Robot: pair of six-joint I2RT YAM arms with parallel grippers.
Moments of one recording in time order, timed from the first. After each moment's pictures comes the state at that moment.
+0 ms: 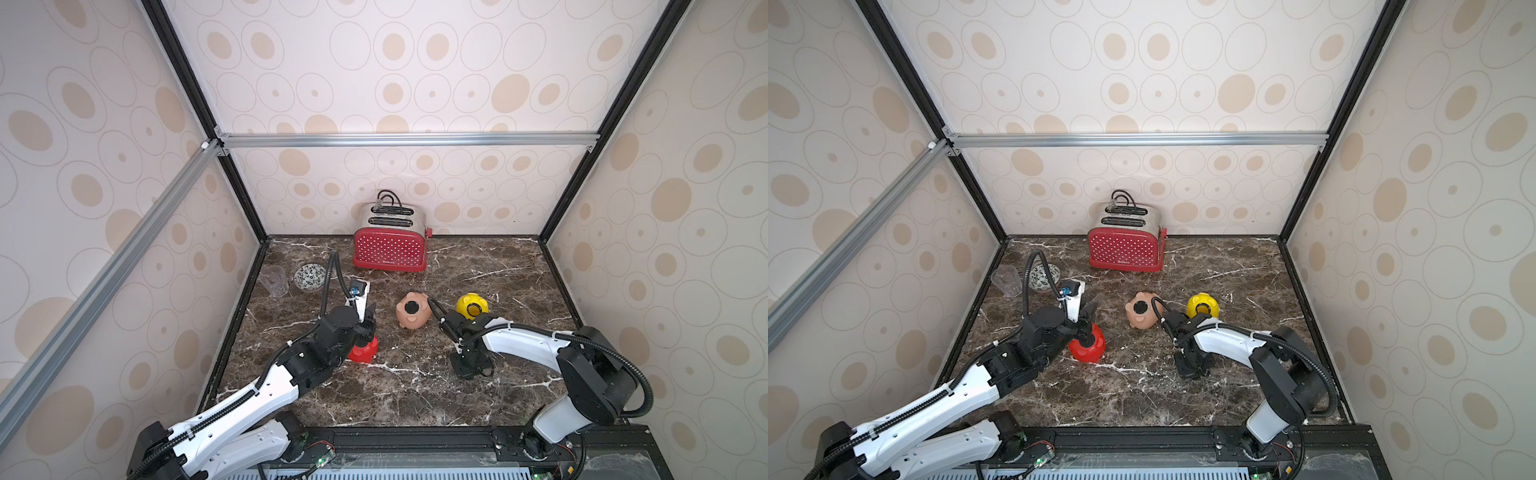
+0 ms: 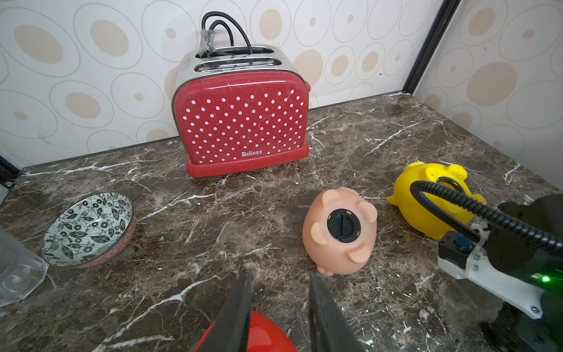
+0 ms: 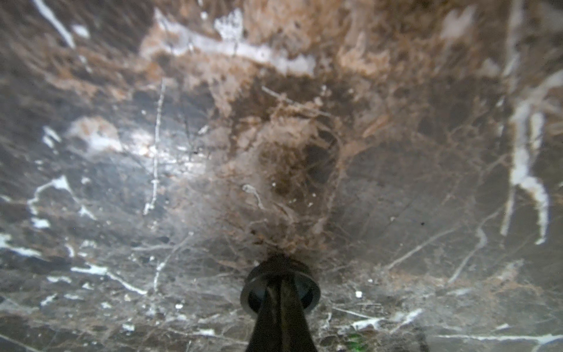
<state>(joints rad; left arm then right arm) -0.78 0.94 0.69 -0.13 -0.39 -0.18 0.68 1.57 0.85 -0.88 0.05 0.43</state>
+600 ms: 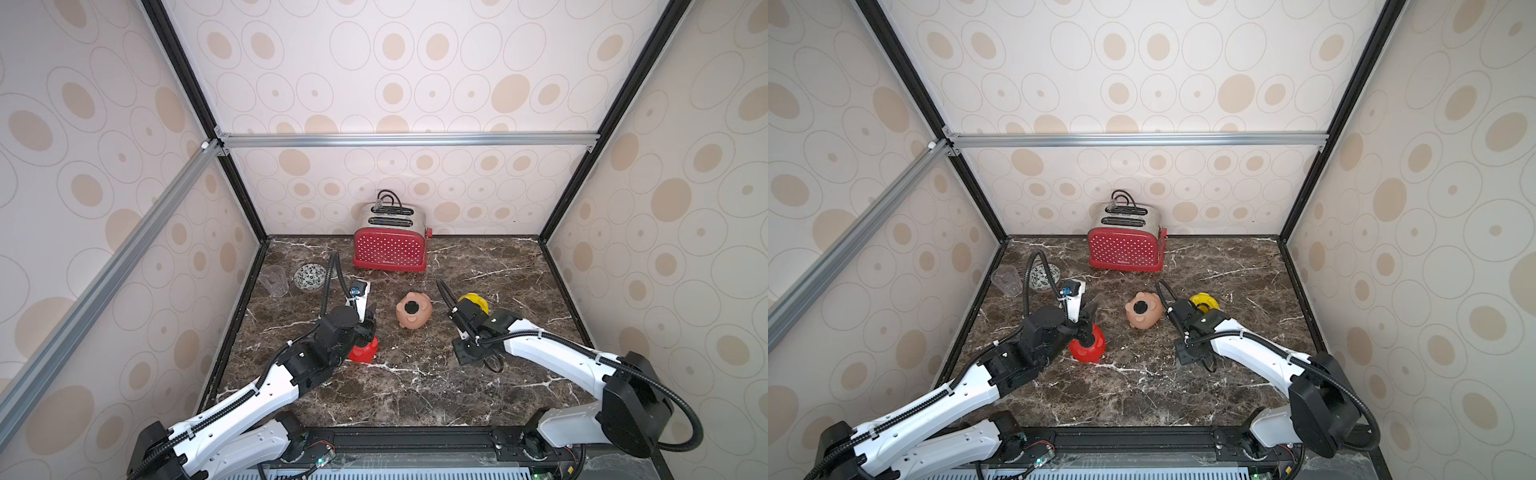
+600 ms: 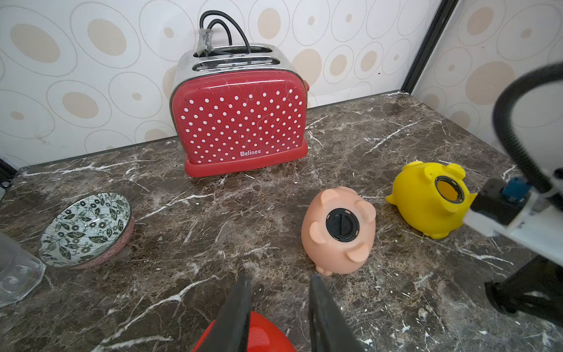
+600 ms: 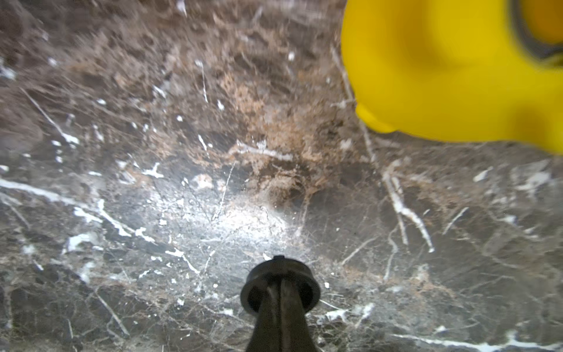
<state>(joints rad) -0.78 0.94 0.69 -0.13 -0.39 -0.18 0.68 1.35 0.94 -0.90 0.16 0.38</state>
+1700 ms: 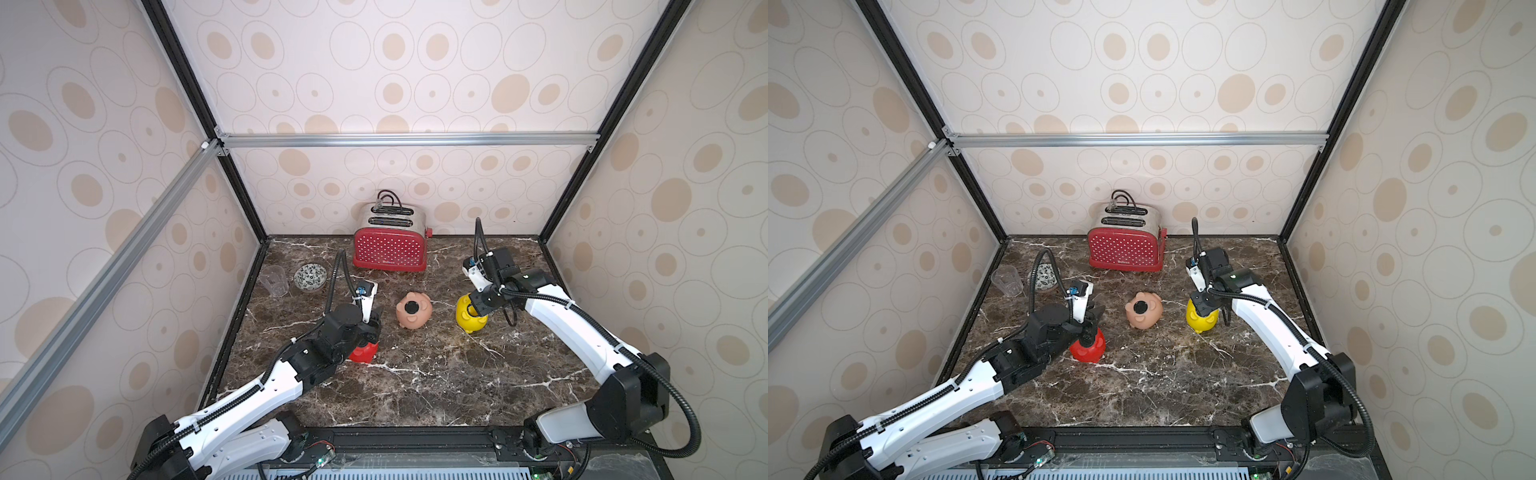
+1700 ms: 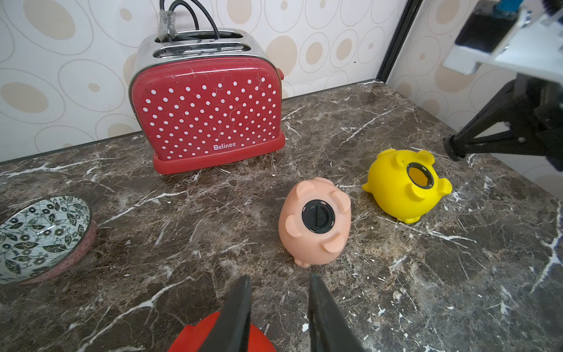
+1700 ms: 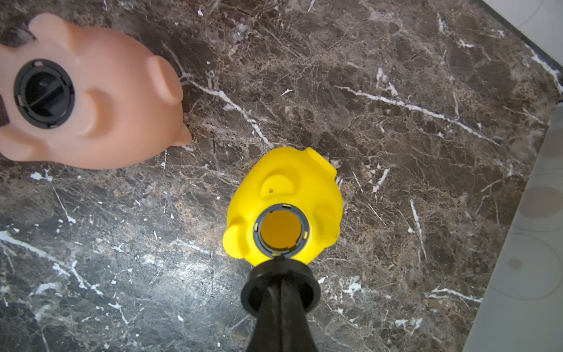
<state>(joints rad) -0.78 0.98 0.71 -0.13 -0.29 -0.19 0.37 1.46 1.27 -0.91 0.09 -0.18</state>
